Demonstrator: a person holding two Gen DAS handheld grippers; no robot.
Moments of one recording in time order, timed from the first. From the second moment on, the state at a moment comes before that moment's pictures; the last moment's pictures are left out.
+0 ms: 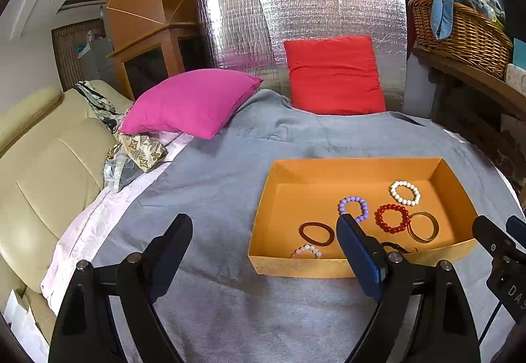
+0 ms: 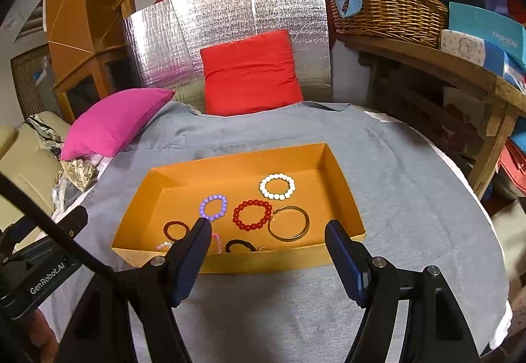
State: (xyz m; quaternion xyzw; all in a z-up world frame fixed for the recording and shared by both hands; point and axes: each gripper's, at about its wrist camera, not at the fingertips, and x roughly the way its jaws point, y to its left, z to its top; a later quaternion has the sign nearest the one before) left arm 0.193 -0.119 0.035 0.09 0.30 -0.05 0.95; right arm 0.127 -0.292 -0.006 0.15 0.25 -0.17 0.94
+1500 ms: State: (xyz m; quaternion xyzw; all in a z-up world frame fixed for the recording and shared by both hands) left arm 0.213 -0.129 0.041 0.13 0.31 -0.06 0.94; right arm 0.155 -0.310 -0.012 0.17 0.26 -0.16 0.93
